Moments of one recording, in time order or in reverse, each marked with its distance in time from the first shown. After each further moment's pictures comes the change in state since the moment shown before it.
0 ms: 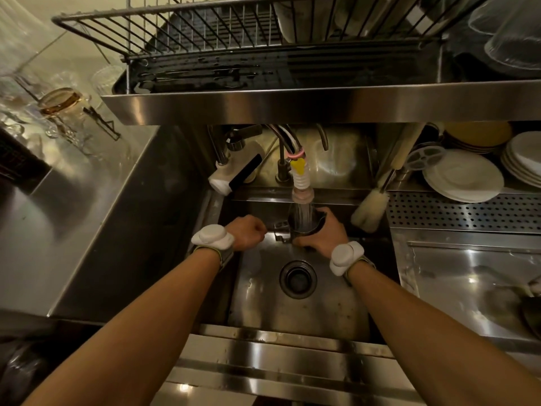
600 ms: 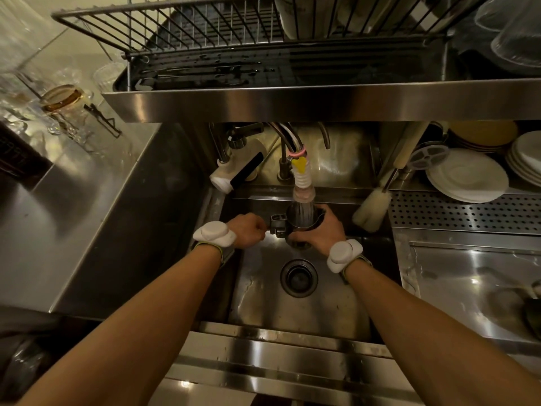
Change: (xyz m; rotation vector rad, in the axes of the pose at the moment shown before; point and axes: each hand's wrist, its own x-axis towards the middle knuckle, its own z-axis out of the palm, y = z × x) left_hand 0.005 -0.001 0.000 0.077 -0.002 0.015; right_hand 0.003 -0.004 0.008 0.087 0.022 -0.019
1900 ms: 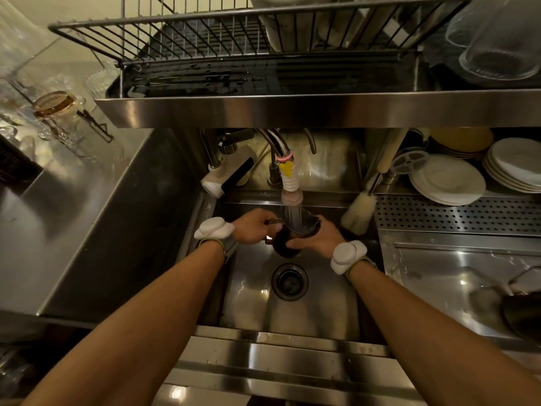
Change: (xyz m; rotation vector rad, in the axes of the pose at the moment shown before) left_hand 0.004 0.030 -0.002 -0.247 -0.042 0.246; right_hand -0.002 0.006 -0.026 -0.066 -0.202 0.081
